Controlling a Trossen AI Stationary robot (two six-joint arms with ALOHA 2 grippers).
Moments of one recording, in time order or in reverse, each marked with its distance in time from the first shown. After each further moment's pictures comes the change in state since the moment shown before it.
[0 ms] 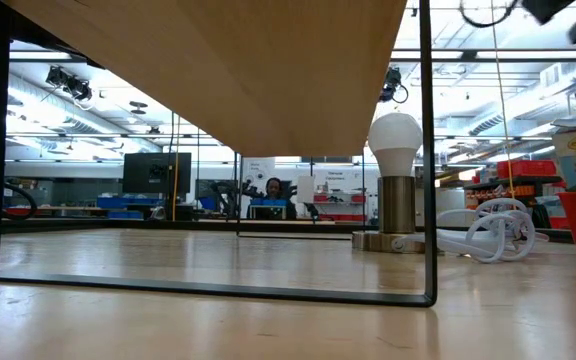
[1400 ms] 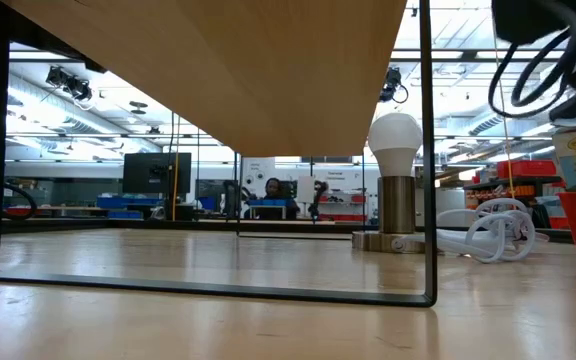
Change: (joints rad) left arm 0.000 0.000 0.000 -0.029 0.000 -0.009; right arm -0.122 0.019 -0.286 0.062 -0.197 -0.792
